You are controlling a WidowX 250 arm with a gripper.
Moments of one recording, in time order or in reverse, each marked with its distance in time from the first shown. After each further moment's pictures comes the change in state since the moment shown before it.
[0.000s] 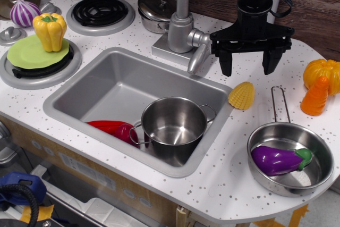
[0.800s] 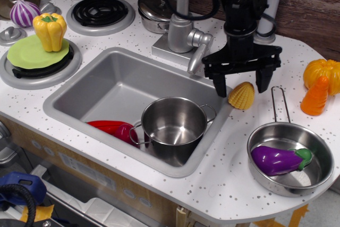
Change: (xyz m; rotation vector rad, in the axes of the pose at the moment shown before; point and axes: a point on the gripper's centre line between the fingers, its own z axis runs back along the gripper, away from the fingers) arm -0.014 0.011 -0.030 -0.069 0.071 0.051
